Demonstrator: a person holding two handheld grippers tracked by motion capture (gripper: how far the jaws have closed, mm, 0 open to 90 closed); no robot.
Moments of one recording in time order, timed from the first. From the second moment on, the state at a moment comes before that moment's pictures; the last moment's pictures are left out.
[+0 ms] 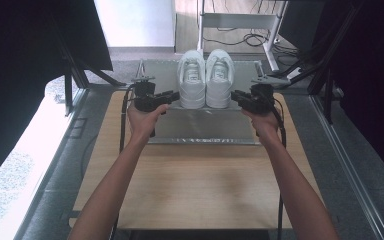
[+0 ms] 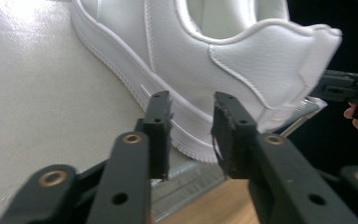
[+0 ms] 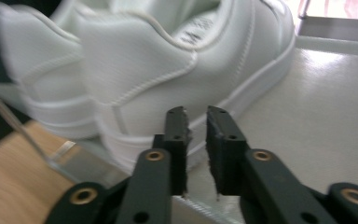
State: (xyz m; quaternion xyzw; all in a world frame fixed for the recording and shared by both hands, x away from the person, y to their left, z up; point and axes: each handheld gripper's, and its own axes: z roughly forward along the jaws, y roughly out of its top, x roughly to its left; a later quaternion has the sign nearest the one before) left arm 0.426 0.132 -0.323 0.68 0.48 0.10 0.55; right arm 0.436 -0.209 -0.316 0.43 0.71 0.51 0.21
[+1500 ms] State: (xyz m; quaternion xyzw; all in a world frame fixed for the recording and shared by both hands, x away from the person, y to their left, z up) left arm 0.292 0.177 -0.419 0.72 0.42 0.12 0.54; right arm 0.305 -0.269 -0.416 0.40 0.71 0.54 0.22
